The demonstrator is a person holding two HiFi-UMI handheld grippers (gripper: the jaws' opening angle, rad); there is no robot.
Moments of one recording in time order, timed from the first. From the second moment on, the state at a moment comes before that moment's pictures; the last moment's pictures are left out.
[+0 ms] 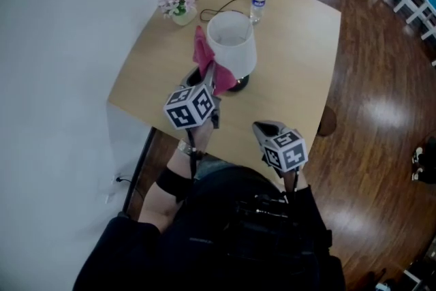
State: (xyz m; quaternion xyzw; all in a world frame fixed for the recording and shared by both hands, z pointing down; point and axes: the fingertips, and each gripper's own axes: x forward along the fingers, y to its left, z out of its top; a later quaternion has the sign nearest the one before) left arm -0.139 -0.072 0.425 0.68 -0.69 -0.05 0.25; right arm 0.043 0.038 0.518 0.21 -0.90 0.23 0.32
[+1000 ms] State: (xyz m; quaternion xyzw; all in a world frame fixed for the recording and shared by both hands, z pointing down) left arm -0.120 -0.019 0.491 0.66 -0.69 0.05 0.29; right arm 0.082 0.059 0.519 0.21 -0.90 0.25 0.28
